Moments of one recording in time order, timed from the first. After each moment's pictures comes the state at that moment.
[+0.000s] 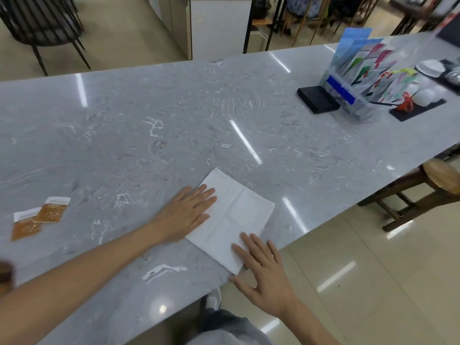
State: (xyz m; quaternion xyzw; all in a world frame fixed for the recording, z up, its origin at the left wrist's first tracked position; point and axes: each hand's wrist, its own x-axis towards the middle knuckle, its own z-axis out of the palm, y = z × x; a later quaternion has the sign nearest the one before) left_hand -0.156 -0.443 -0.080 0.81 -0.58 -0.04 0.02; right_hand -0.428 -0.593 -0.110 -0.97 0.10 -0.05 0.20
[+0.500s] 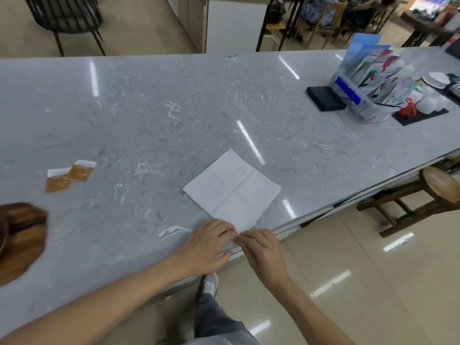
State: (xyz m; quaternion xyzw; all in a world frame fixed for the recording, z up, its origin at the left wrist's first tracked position) left_hand -0.306 -0.401 -0.074 0.78 -0.58 -0.06 0.22; right_hand -0.435 -0.571 -0.101 -0.96 0.02 -0.24 0.15
